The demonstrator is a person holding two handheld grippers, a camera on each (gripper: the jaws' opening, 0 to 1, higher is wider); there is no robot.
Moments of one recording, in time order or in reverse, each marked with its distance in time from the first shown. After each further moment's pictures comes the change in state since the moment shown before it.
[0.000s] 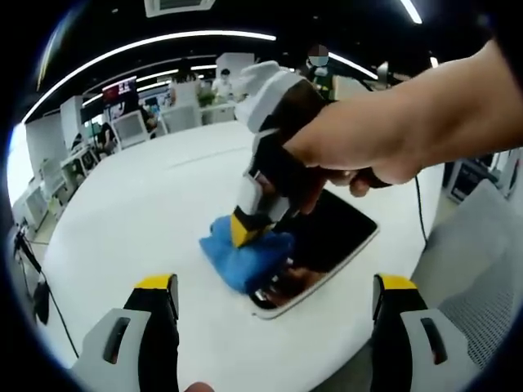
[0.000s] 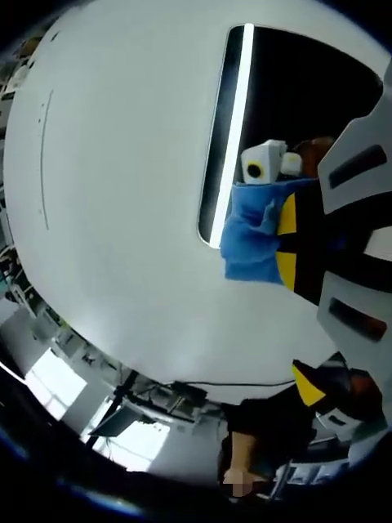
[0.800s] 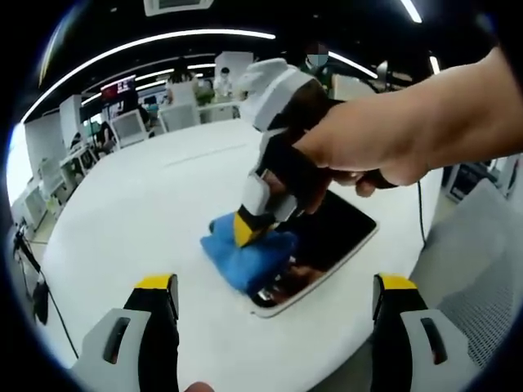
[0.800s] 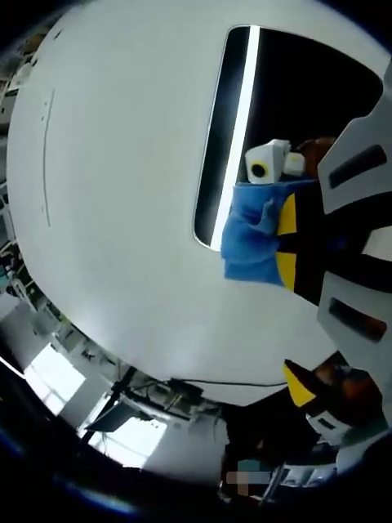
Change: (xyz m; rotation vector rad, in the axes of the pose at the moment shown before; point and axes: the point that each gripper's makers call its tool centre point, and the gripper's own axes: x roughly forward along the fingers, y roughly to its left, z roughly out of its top) left arm 0.000 -0.002 -0.002 -0.002 0.015 -0.009; right arm -0.004 -0.002 -0.005 -0.030 -0.017 0.007
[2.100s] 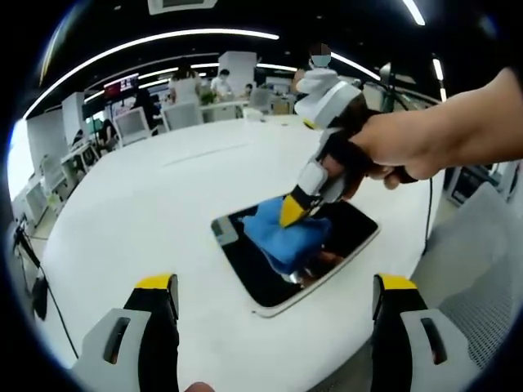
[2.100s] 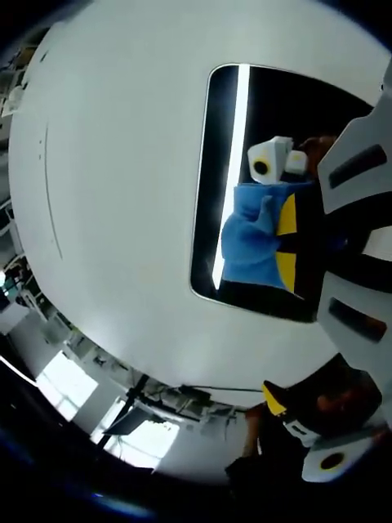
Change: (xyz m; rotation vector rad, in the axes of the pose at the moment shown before) left arm -0.001 0.002 0.000 -0.020 -0.004 0.009; right arm -0.030 -0.059 -0.009 0.059 -0.037 -0.006
